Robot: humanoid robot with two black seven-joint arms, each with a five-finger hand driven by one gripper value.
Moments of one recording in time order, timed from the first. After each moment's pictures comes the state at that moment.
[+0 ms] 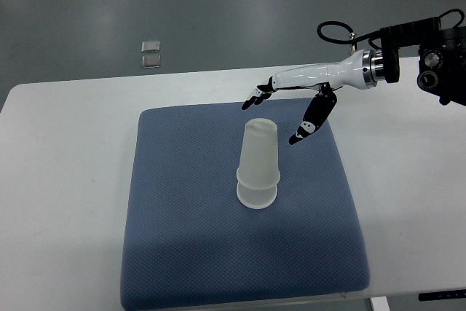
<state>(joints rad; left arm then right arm) -0.02 0.00 -0.01 -0.16 0.12 -0.02 0.10 1.21 -0.61 0.16 1.22 -1.13 0.45 0.36</state>
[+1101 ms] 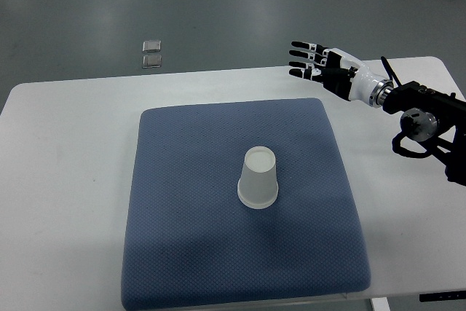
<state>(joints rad) -0.02 0.00 -0.01 -0.16 0.12 -0.02 0.11 0.90 -0.34 0.36 0.70 -0.03 0.31 0.23</state>
